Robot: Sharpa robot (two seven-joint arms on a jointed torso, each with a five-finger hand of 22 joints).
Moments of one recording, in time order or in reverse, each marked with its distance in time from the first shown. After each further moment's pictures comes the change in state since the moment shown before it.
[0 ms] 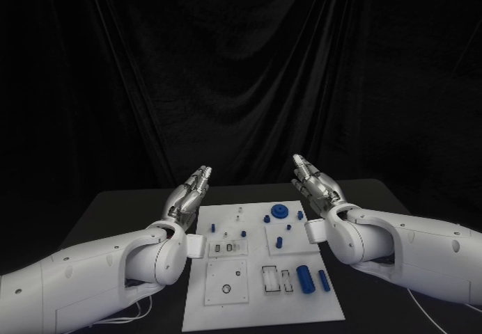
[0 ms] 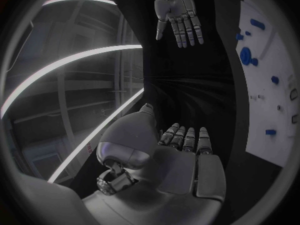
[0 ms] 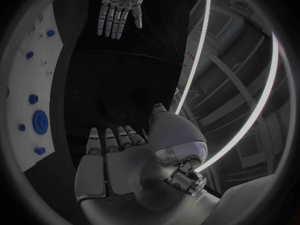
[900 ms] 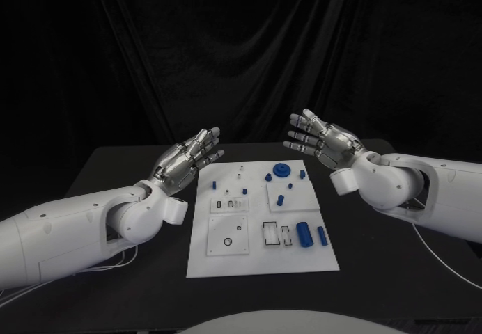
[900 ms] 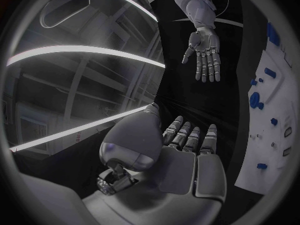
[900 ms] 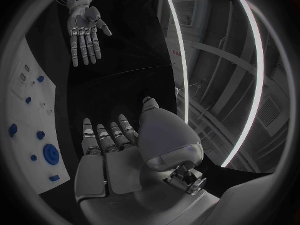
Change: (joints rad) left arm 0.053 -0.069 -0.076 -0.041 -0.052 0.524 0.067; left_hand 0.156 0.009 0.032 0.014 0.097 0.184 0.088 0.023 0.019 0.123 0.115 0.027 0.021 0.018 0.125 0.008 0.006 0.070 0.047 0.214 0.034 0.022; right arm 0.135 -0.120 -0.098 0.020 0.147 0.452 -0.061; right_hand 0.319 -0.054 -0.001 0.007 0.237 0.202 0.140 0.208 0.041 0.047 0.160 0.167 0.030 0.075 0.166 0.092 0.025 0.000 0.166 0.153 0.095 0.048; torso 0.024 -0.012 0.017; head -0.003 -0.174
